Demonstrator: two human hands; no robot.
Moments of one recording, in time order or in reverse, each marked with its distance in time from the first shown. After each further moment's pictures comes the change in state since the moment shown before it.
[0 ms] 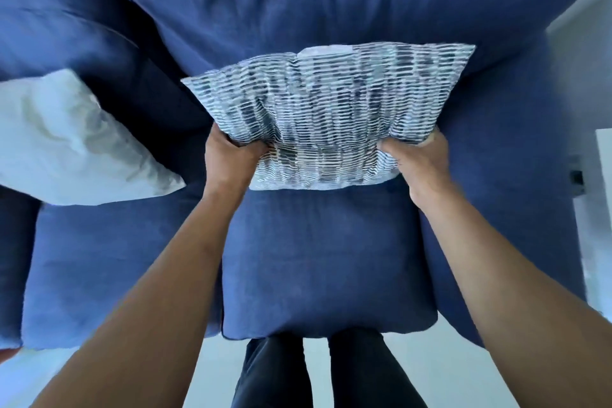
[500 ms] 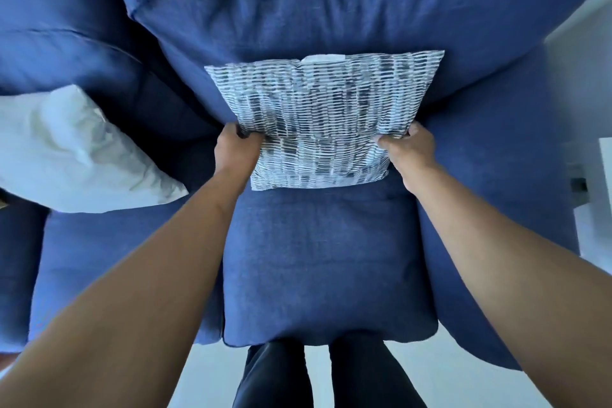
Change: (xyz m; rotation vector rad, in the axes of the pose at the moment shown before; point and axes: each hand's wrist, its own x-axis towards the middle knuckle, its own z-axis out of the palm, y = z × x) left_hand 0.055 -0.007 0.021 0.264 -0.020 -0.153; right_hand 0.065 0.021 0.007 -0.140 0.012 0.134
